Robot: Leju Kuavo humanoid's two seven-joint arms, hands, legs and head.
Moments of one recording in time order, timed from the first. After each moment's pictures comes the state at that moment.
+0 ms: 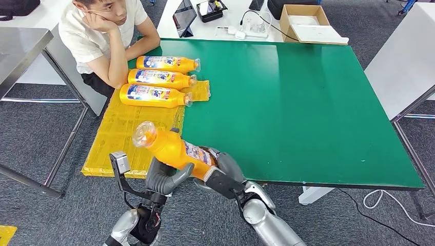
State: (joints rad) left arm -0.04 -0.13 -0.48 -1.44 0.43 -0.01 -0.23; right arm -0.33 0.14 0.63 -0.98 0.48 -0.03 -0.43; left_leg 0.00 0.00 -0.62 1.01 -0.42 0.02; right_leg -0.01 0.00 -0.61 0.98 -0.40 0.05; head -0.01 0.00
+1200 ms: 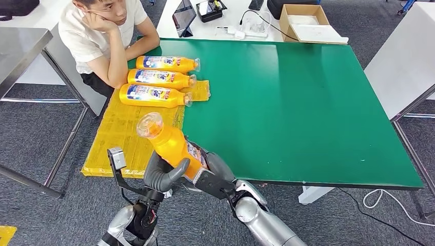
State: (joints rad) left arm -0.06 -0.11 -0.46 -1.43 0.48 -0.07 -0.21; right arm -0.38 0.15 0.74 -0.95 0.43 -0.02 -0.43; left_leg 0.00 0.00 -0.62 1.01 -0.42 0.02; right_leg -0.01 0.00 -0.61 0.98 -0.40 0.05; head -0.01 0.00
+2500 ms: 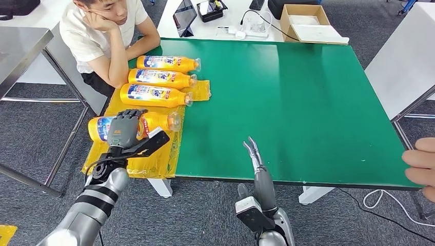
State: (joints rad) left arm -0.43 0.00 -0.23 -0.94 -1.20 0.33 0.00; right arm -0.01 0.09 0.47 -1.37 0.59 -0.35 -0.57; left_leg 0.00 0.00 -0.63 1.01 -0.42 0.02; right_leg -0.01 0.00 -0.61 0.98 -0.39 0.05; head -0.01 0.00
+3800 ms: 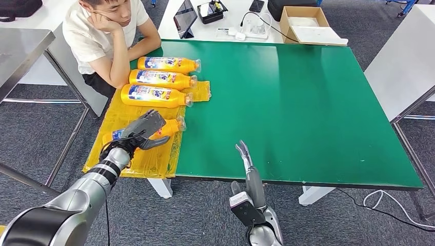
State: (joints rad) left arm -0.71 -0.05 -0.14 -0.39 -0.83 0.01 -0.16; right arm -0.10 0.13 0.50 -1.12 0.45 -0.39 -0.68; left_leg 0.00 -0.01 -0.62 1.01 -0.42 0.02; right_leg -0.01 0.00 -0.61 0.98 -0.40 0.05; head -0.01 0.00
